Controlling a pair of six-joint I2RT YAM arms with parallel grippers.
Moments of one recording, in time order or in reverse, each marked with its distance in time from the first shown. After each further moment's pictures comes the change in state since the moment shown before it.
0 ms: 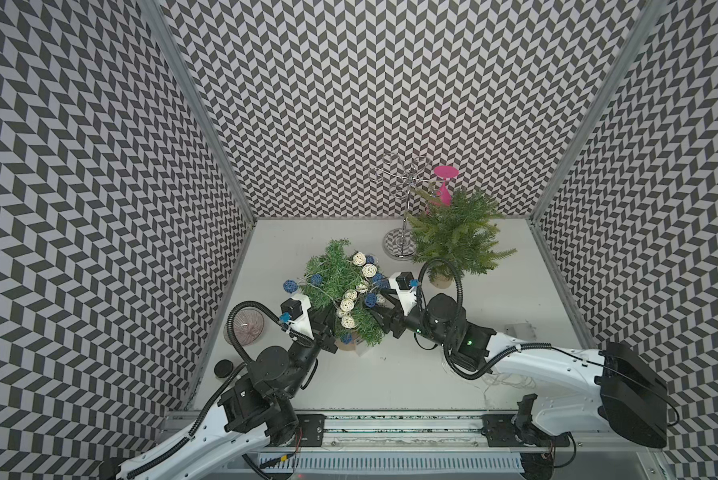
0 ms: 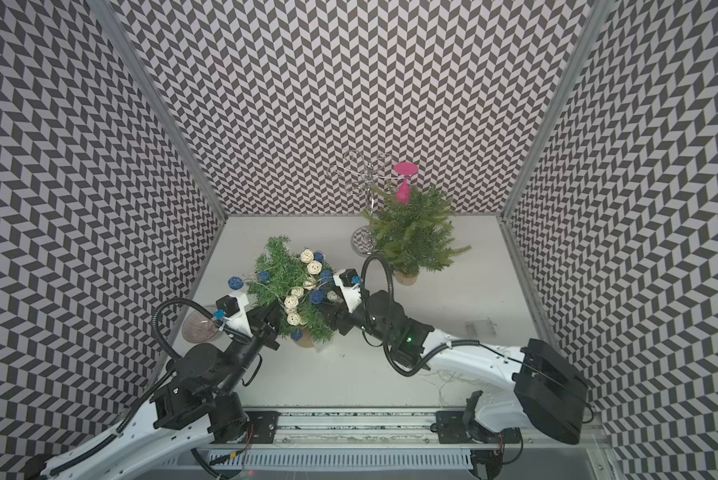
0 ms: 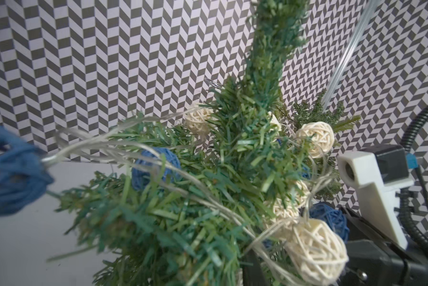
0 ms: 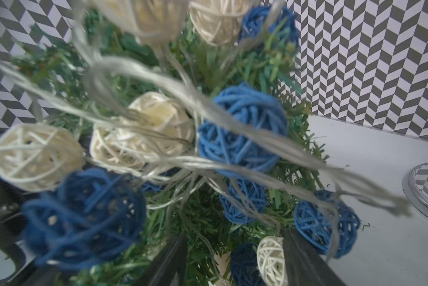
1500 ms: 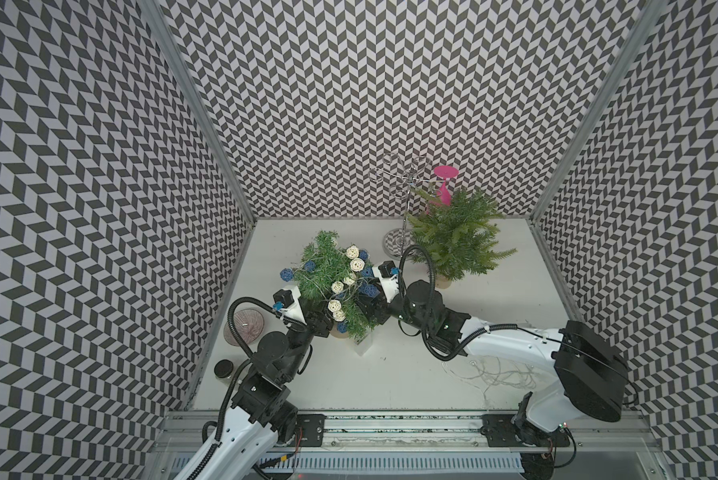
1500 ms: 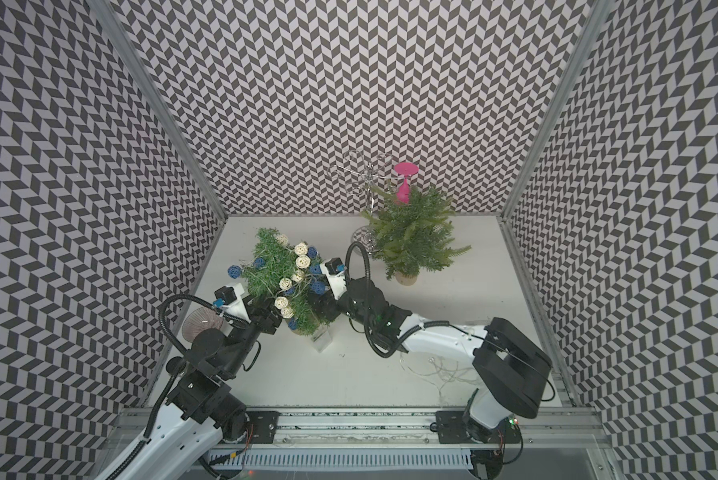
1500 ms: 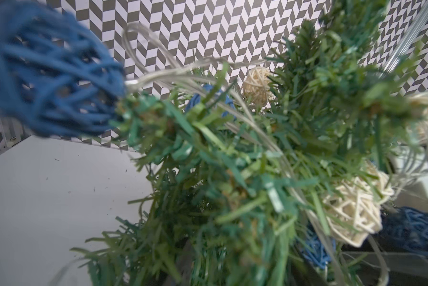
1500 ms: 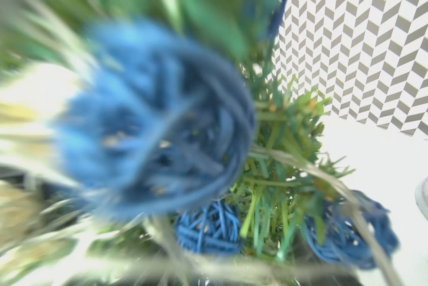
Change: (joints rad) left arm 0.455 0.056 -0.122 0.144 0.377 -0.070; right arm -0.040 0.174 0.144 0.016 -0.032 -0.016
